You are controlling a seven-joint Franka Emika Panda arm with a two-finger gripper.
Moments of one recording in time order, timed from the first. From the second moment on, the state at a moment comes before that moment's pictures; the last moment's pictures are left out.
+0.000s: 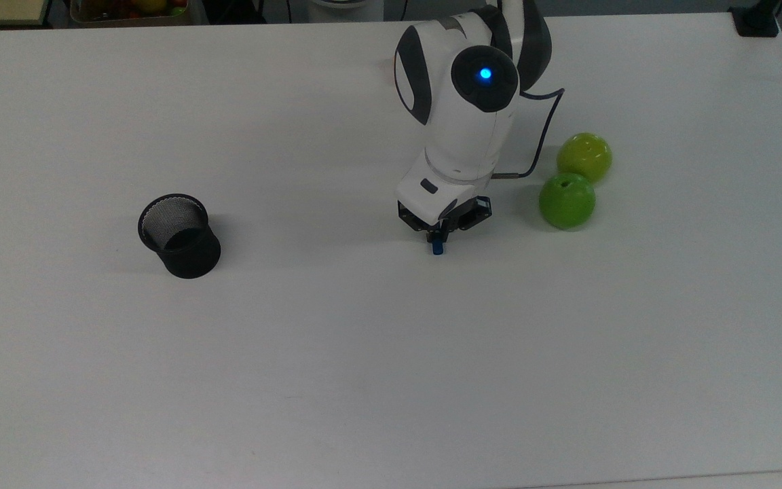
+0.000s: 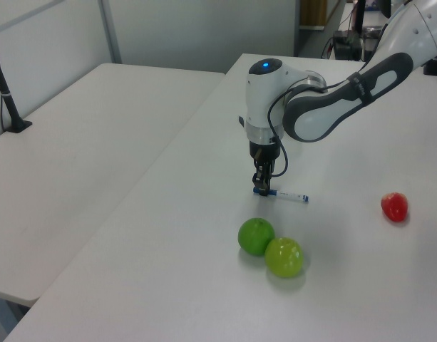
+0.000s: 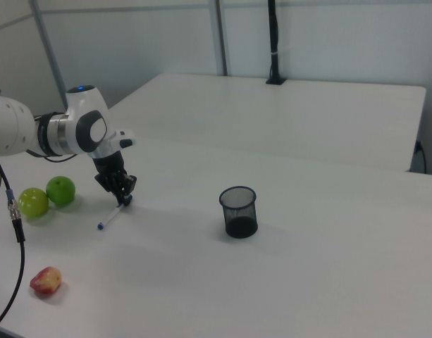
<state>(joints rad) 0.29 0.59 0.05 -1.54 -0.12 2.15 0.28</state>
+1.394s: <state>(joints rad) 0.12 0.33 0.03 -1.47 -0.12 1.90 0.15</state>
